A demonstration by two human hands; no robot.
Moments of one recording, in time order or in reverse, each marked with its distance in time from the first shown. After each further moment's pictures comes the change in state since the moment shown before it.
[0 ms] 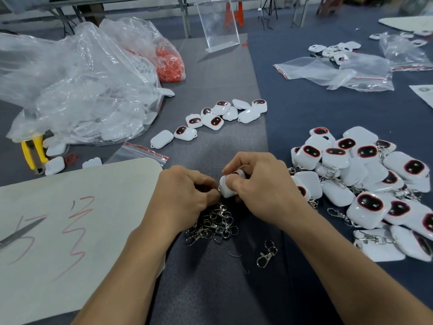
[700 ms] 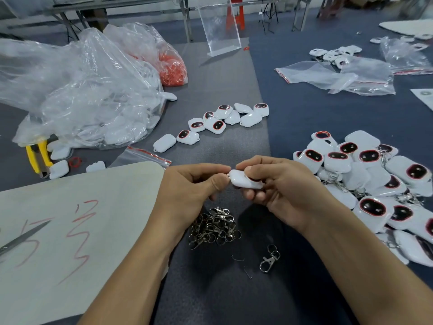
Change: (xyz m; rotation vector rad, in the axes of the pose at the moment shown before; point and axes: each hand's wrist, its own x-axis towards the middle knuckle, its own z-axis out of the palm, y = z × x) left_hand -0.001 0.016 0.001 -0.666 0.017 -0.019; right_hand 0.004 -0.001 -0.022 0.971 -0.212 0.388
